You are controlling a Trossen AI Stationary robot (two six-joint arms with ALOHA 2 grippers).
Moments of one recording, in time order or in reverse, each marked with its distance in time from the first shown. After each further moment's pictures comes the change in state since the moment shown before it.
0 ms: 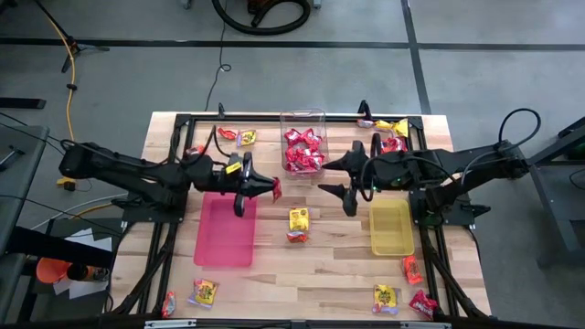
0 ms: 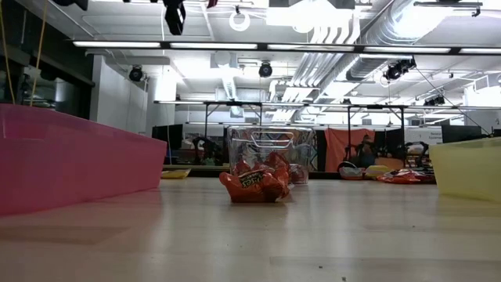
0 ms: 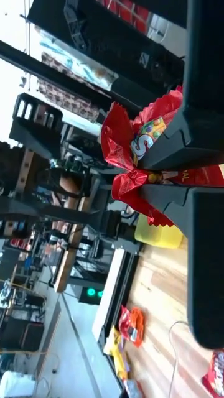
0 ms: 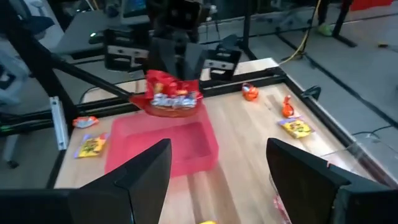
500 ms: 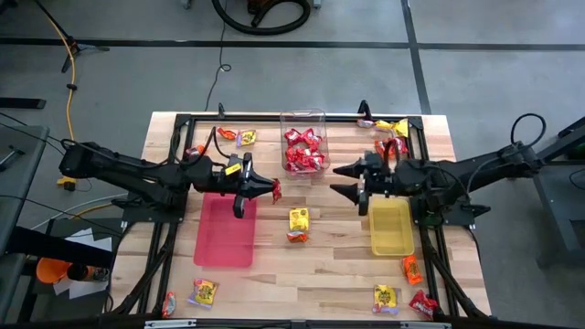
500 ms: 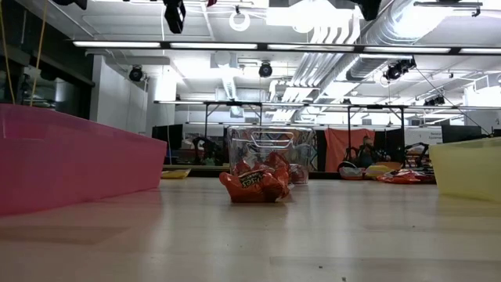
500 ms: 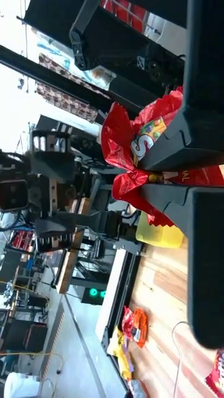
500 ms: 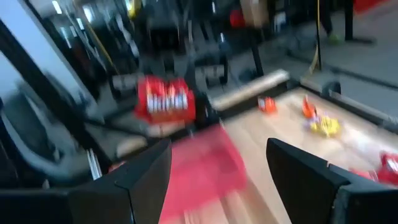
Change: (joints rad) left arm -0.010 0.000 0.000 0.004 -0.005 0.024; right arm -0.008 -0.238 -0.464 0.478 0.002 0.190
